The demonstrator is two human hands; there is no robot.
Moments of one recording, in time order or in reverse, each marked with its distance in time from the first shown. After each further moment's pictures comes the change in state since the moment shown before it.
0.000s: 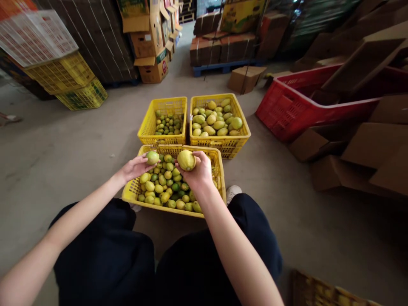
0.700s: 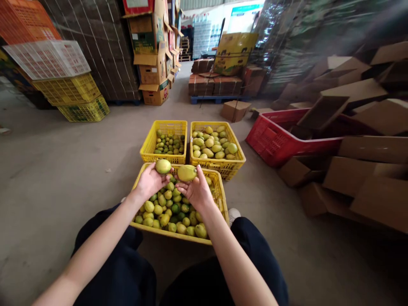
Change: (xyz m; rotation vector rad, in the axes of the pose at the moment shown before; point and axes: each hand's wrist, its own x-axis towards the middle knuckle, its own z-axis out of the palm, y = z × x) left_hand 0.001 0.027 0.074 -0.475 0.071 0.004; right_hand 0.011 0.013 0.010 -0.205 -0.231 0.032
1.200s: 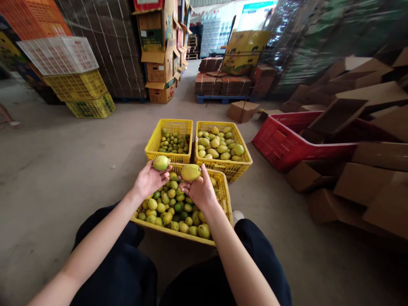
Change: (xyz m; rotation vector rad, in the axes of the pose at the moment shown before) left_hand -0.014 0.010 -0.017 -0.070 -0.105 0.049; right_hand 0.005 0.004 0.003 -0.098 -0.031 0.013
